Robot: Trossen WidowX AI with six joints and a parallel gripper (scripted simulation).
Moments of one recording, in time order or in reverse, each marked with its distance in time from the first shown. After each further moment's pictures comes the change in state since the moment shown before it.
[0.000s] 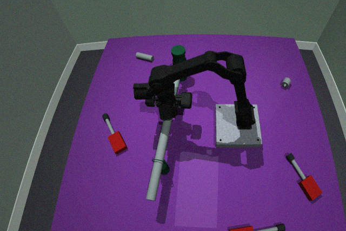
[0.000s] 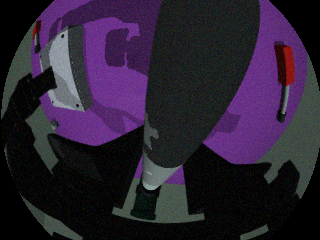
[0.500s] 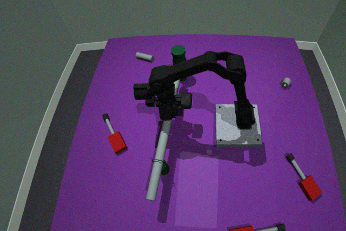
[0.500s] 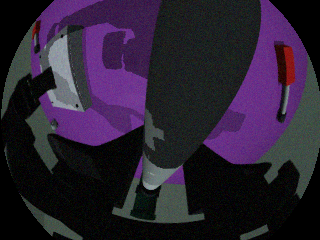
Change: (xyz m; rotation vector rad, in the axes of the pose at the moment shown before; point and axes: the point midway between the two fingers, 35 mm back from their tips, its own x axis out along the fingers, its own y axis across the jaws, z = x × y) arm 0.001 0.000 0.000 0.000 0.002 -0.002
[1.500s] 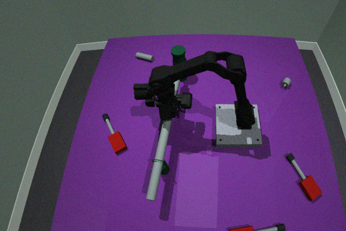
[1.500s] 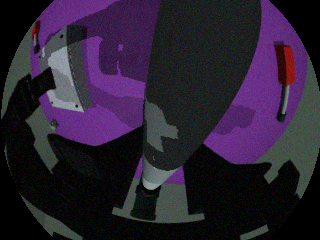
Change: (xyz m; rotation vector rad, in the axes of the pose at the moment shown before) arm 0.001 0.000 0.000 0.000 0.000 -0.001
